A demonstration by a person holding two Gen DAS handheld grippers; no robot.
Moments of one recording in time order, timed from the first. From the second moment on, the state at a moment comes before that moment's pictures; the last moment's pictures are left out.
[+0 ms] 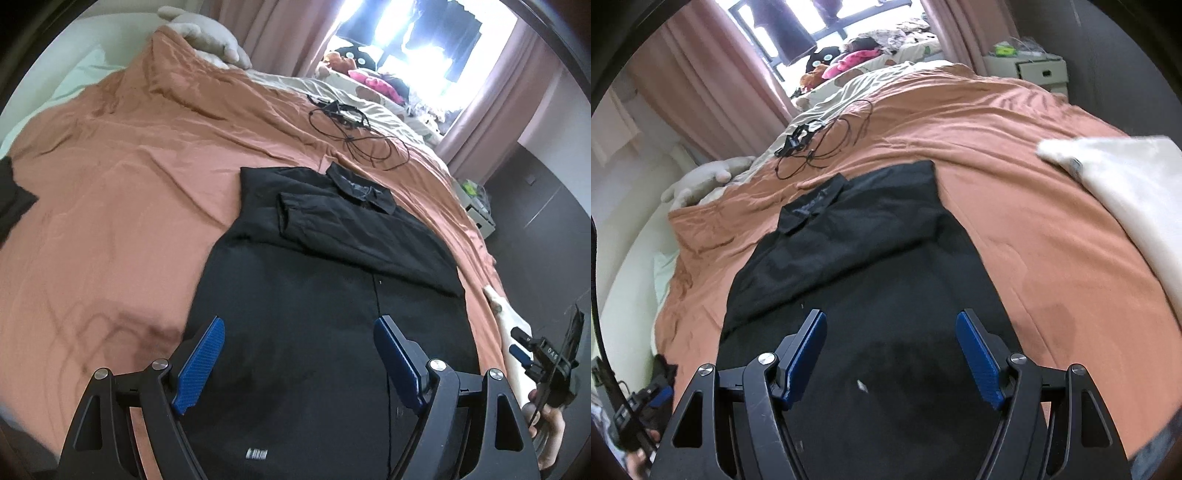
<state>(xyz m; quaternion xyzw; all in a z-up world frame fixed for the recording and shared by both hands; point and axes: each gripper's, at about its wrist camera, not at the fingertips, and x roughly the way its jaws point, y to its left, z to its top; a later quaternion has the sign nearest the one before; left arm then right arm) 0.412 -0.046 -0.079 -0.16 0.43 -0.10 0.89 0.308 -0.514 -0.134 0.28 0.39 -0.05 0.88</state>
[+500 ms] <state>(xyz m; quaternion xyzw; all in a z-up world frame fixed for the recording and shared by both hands) 0.290 0.007 -0.044 -0.16 0.38 -0.08 0.91 0.183 -0.533 -0.117 0.34 0.35 -0.04 0.87</state>
